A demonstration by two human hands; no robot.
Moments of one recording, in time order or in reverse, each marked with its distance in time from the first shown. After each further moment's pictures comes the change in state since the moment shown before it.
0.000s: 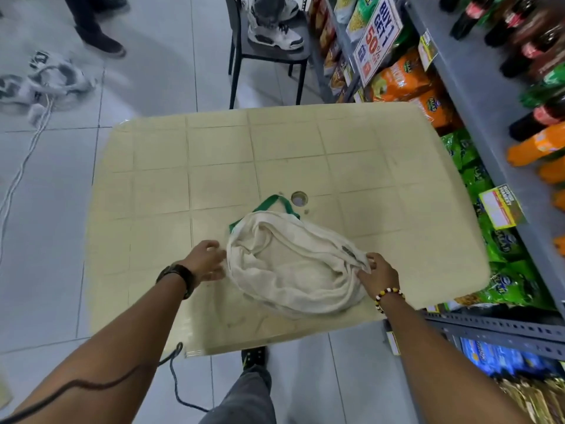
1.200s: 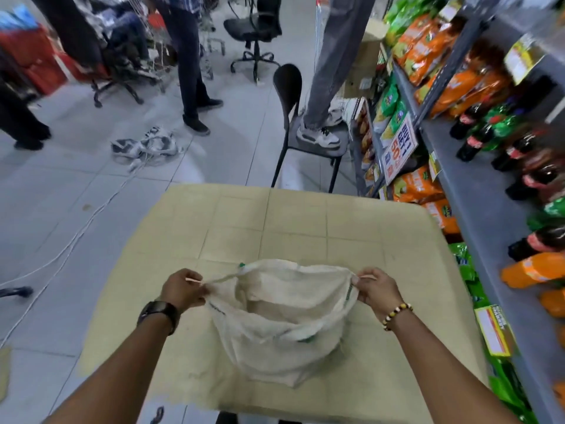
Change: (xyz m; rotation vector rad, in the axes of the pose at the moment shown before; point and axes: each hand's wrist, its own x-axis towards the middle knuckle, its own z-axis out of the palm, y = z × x) left_hand -0.101 0.052 0.043 -0.051 0.492 0.260; right_hand 0.093 -0.092 -0.133 0.712 -0.367 -0.112
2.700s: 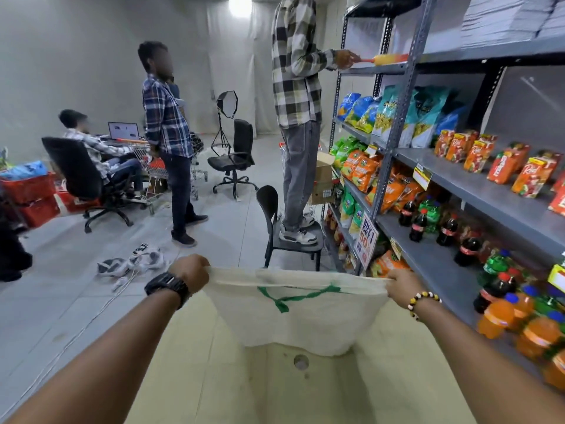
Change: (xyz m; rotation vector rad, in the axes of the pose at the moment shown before) left_hand -0.051 0.232 -0.115 0.796 0.153 0.611; right_hand -0.088 -0.190 -0.020 -1.020 0.429 -0.410
